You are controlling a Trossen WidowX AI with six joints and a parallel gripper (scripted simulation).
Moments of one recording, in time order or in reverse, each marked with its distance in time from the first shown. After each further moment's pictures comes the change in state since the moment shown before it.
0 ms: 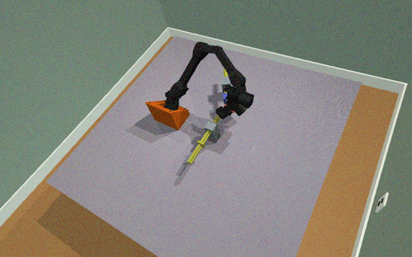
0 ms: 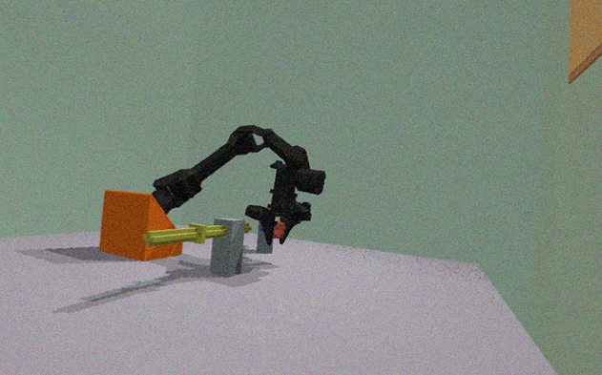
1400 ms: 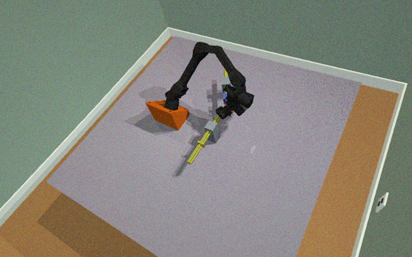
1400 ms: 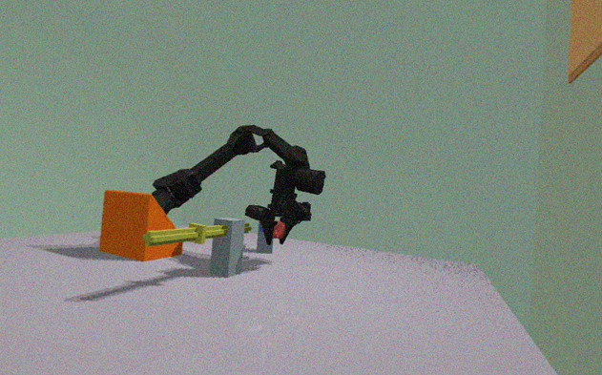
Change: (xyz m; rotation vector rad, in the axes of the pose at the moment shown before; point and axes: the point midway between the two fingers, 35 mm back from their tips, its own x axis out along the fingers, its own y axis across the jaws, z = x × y) arm 0.000 0.000 0.000 0.003 -0.001 0.000
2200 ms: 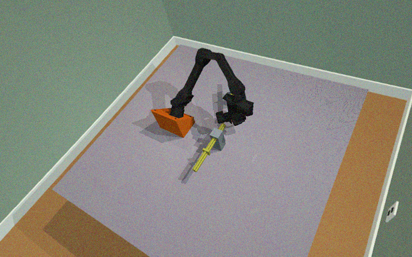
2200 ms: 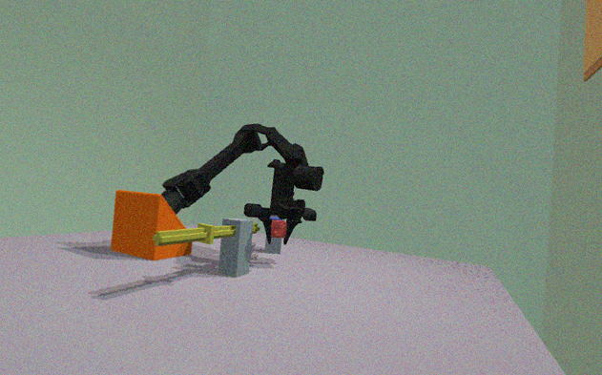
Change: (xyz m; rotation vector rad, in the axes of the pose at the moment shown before) arm -0.002 -0.020 -0.004 0.422 -0.045 0.042
